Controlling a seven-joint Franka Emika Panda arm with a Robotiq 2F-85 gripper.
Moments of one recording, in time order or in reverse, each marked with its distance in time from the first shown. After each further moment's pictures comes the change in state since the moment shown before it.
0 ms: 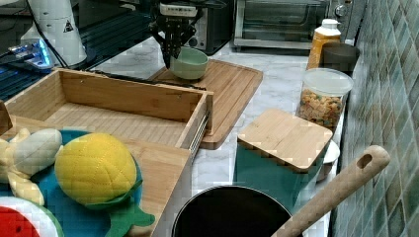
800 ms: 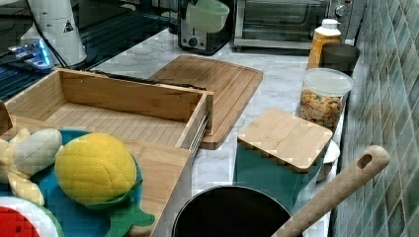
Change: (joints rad) arm -0.025 -0.062 -0.004 0.412 0.000 -0.525 -0.018
